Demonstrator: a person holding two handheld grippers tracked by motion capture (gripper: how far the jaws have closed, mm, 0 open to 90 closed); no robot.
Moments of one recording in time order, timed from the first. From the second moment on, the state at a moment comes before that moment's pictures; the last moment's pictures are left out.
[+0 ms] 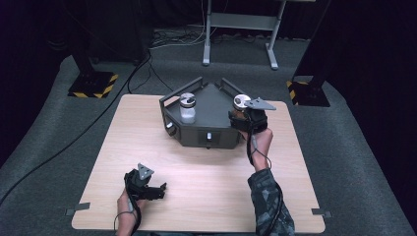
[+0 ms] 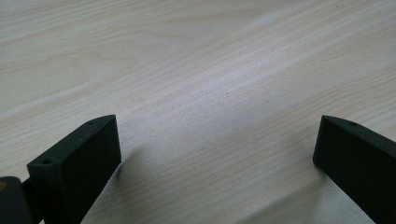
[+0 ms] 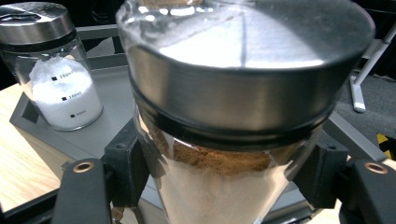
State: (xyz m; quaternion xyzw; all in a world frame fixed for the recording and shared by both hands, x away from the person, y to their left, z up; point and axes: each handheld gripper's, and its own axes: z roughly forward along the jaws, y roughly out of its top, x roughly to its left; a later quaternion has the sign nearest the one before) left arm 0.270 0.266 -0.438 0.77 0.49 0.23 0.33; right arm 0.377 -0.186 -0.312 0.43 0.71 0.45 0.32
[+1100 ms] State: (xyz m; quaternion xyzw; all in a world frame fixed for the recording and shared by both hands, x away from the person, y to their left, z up) left arm 0.270 0.267 -0.438 0.78 0.49 0.23 0.33; right arm 0.416 -0.174 -0.320 0.44 0.72 0.44 0.30
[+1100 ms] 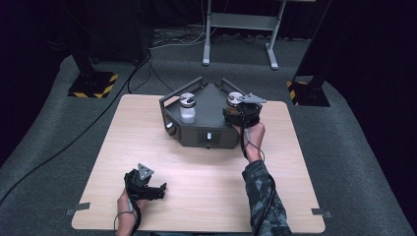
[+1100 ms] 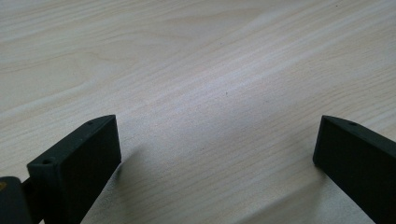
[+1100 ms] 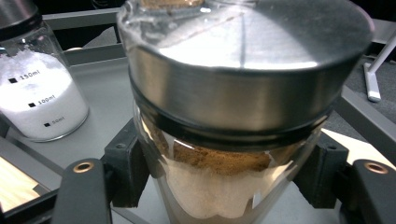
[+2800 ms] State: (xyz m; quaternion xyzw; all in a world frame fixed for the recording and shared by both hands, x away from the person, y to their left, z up) left arm 0.269 0.266 -0.439 0.78 0.49 0.23 0.33; right arm 0.423 -0.172 -0.329 0.46 0.73 0.44 0.28
